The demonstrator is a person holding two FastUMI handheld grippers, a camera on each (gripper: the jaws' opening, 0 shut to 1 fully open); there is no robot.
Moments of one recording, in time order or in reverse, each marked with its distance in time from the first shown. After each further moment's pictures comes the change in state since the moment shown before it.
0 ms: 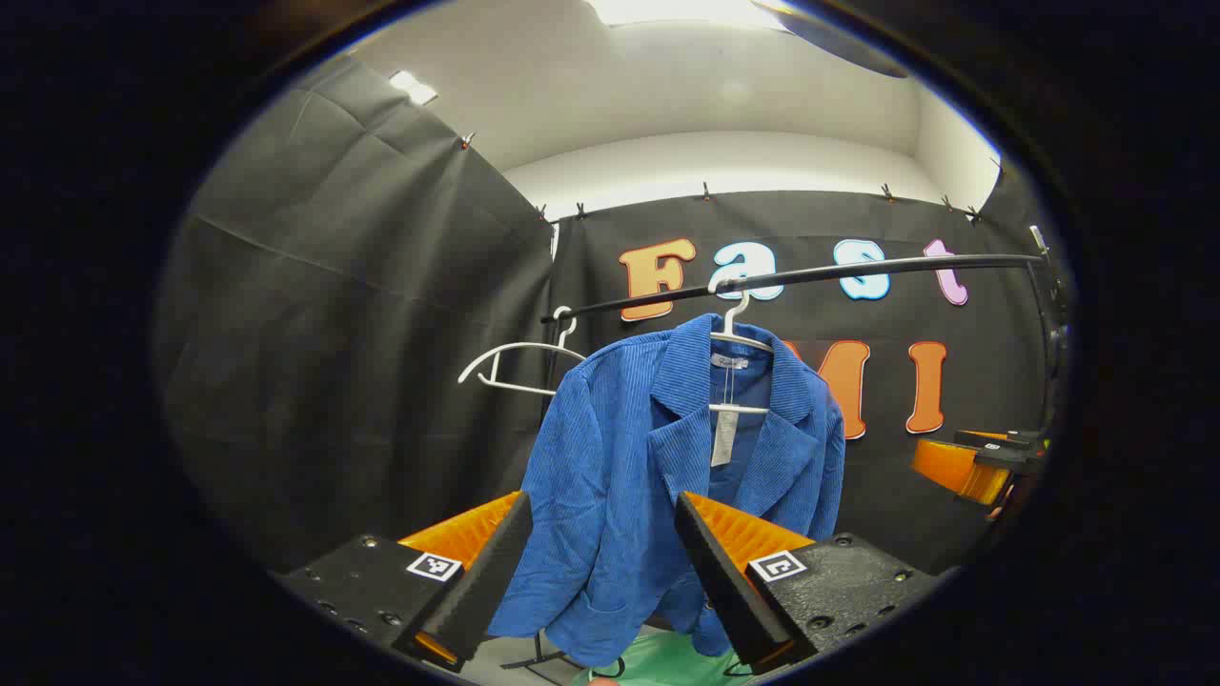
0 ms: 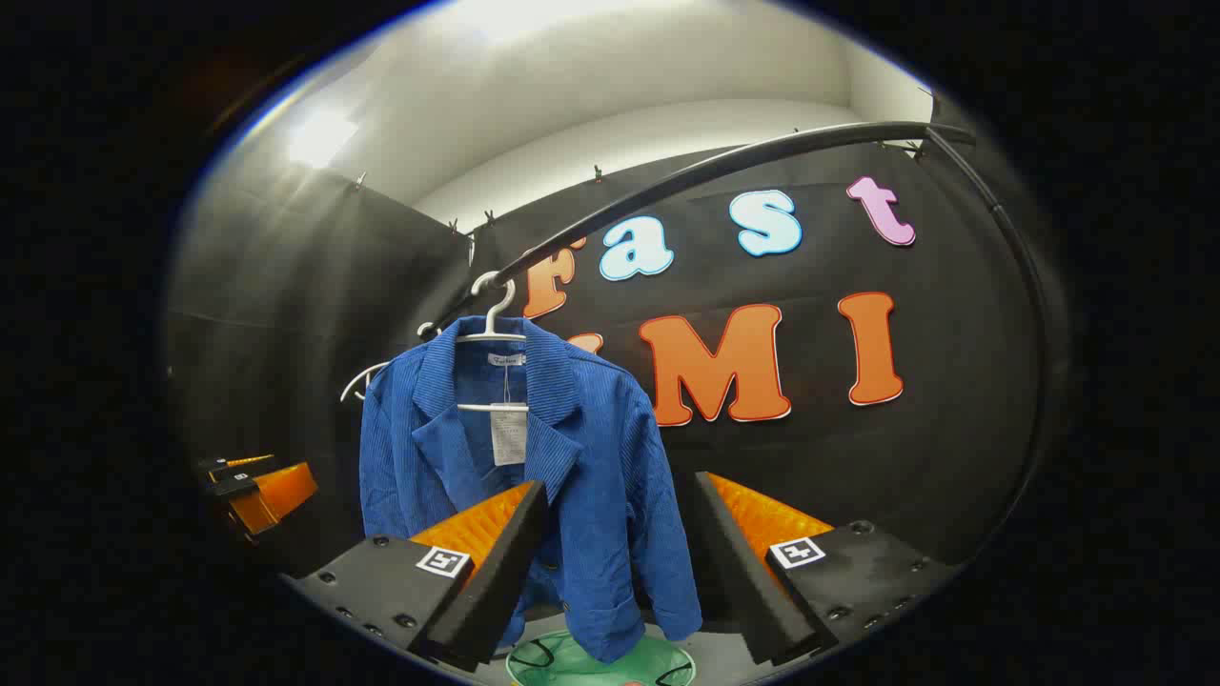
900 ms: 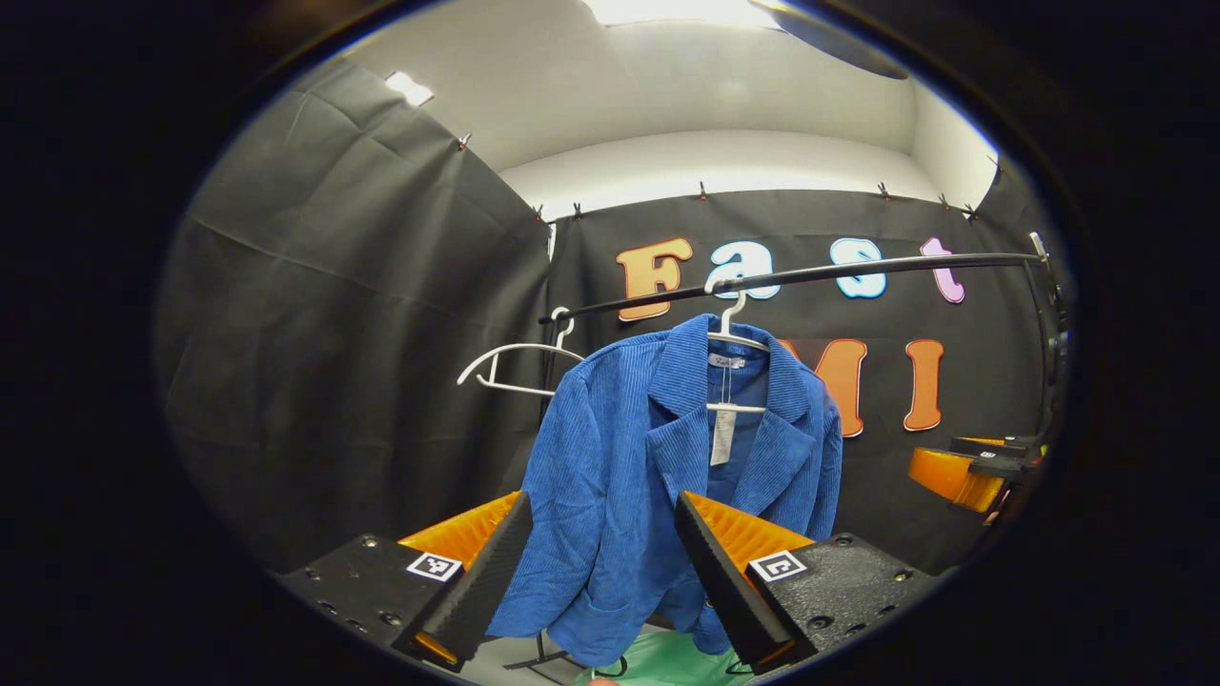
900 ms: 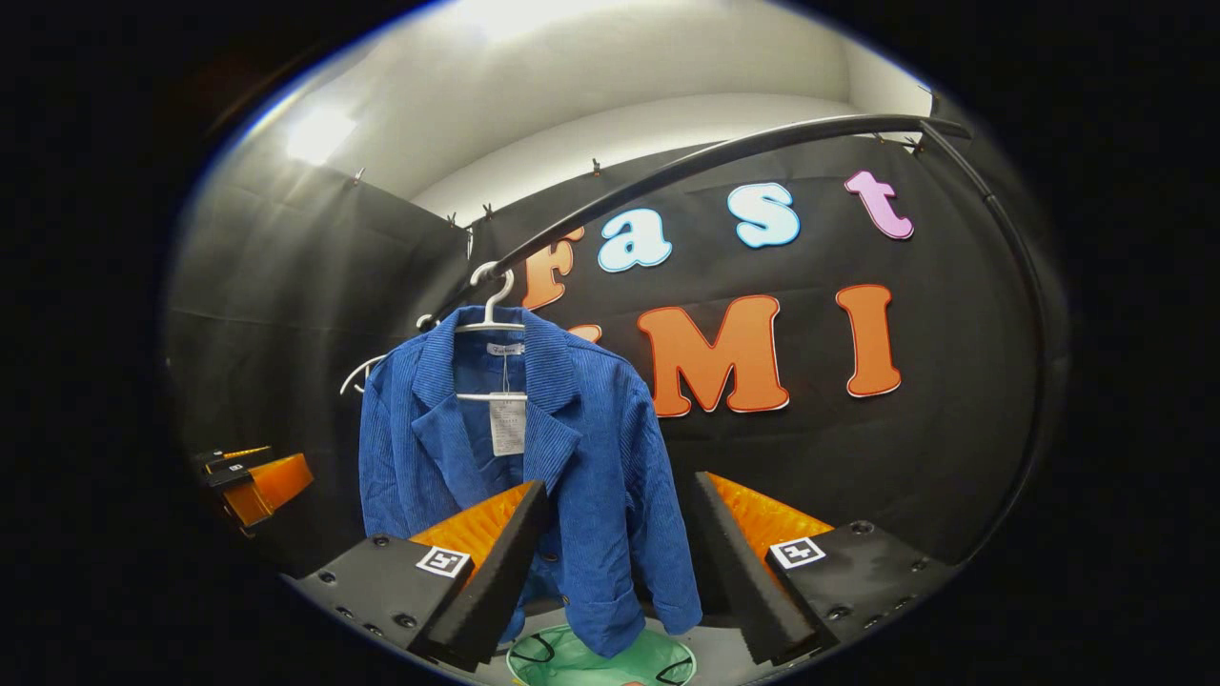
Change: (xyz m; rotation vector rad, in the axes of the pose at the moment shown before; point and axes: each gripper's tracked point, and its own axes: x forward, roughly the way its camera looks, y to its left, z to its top) left arm 0.000 0.000 -0.001 0.002 0.003 -0.007; right arm -0.003 -0.003 -0.009 0.002 0.023 -0.009
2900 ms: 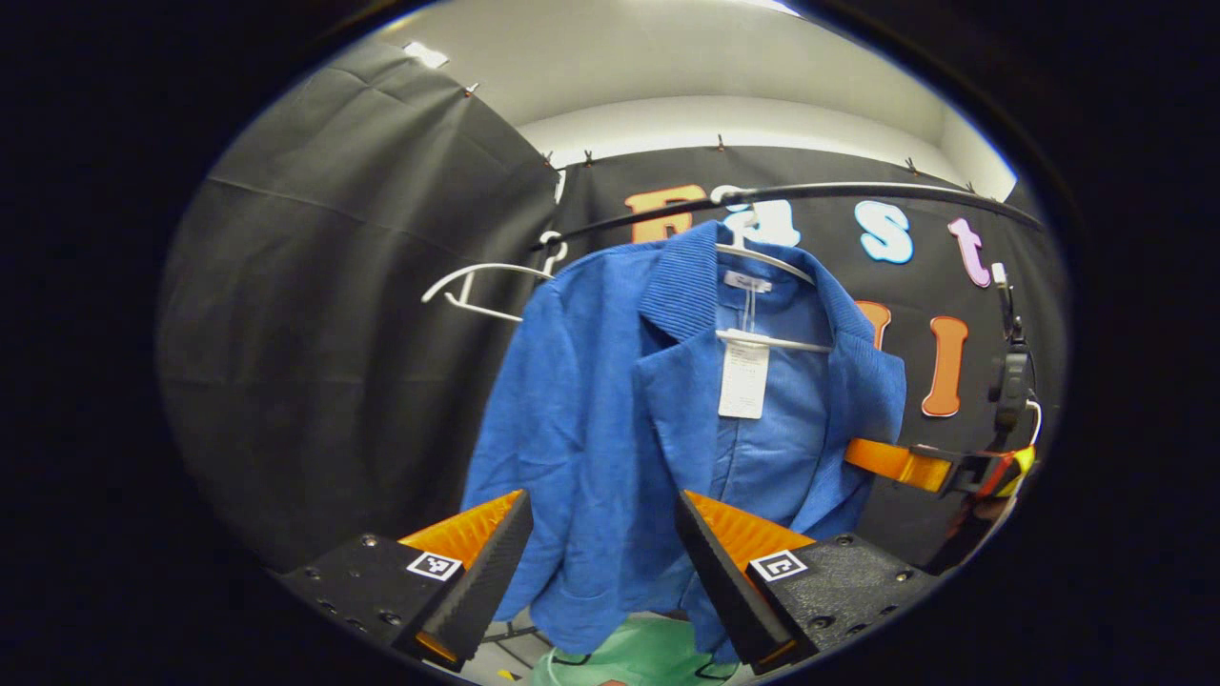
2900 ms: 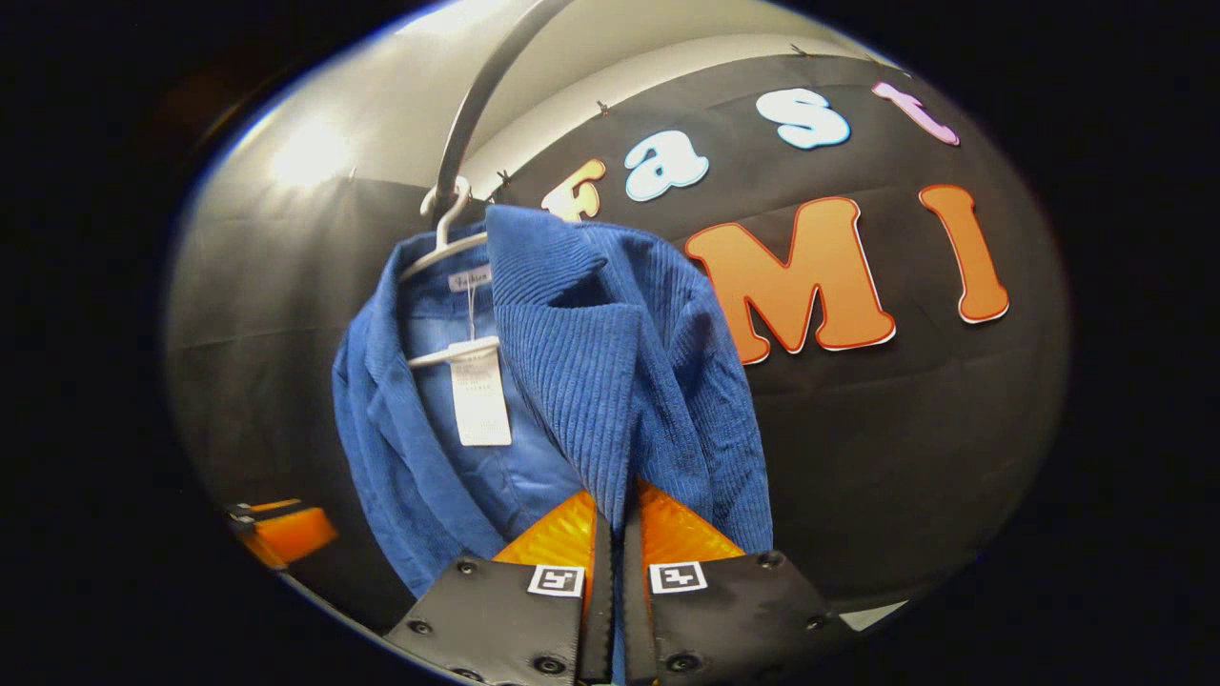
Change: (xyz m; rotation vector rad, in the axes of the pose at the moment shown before) left arm 0.076 -0.066 -0.080 -0.074 0.141 -0.004; right arm 0.146 -0.002 -0.055 0.206 0.122 0.285
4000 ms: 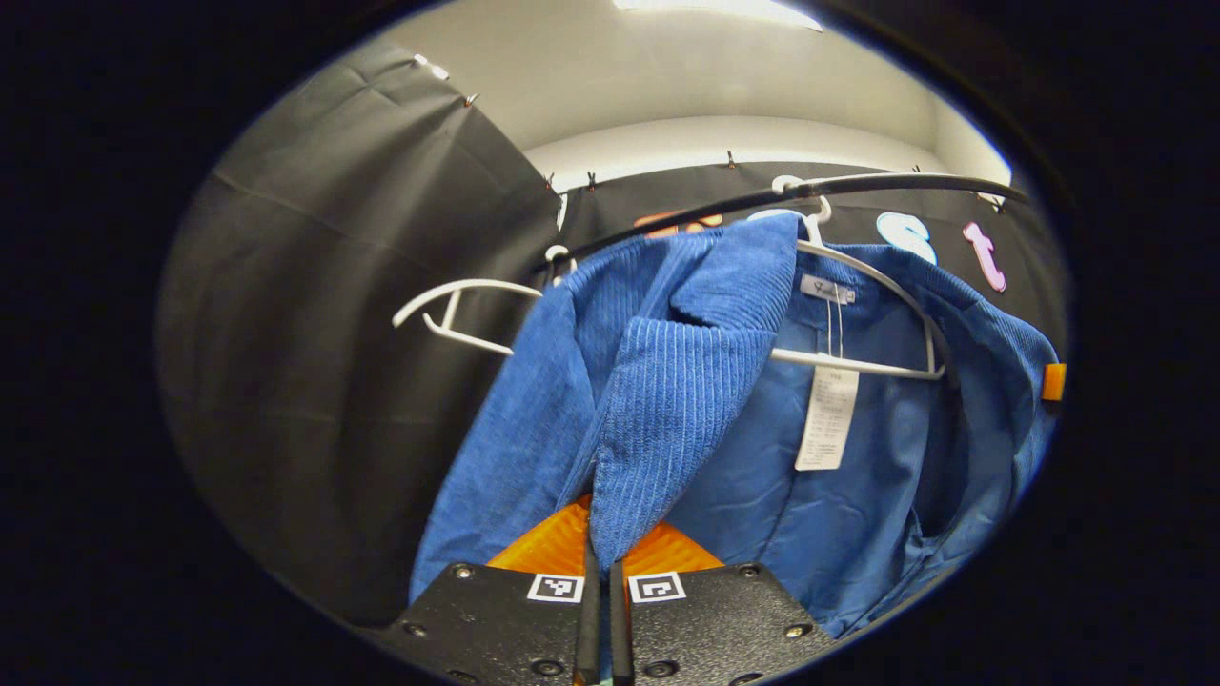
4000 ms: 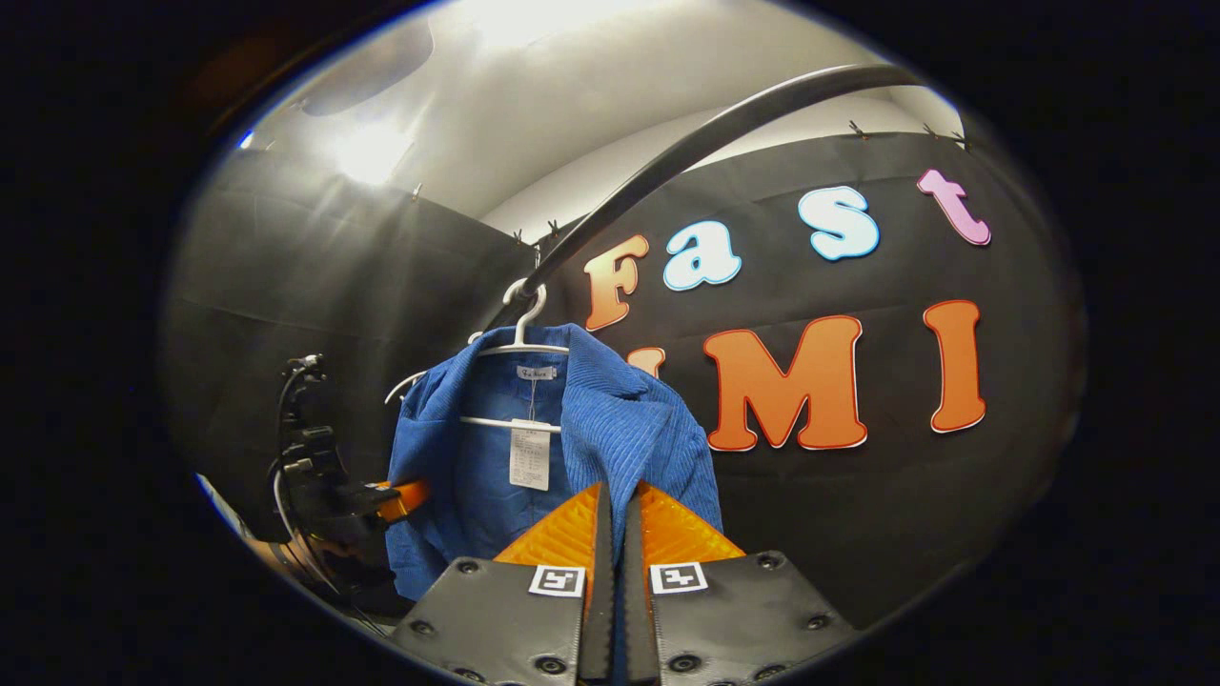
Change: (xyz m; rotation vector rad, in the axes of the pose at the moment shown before) left arm 0.081 0.077 0.046 0.085 -0.183 0.076; right arm -0.075 0.029 0.065 -0.235 -0.162 -0.007
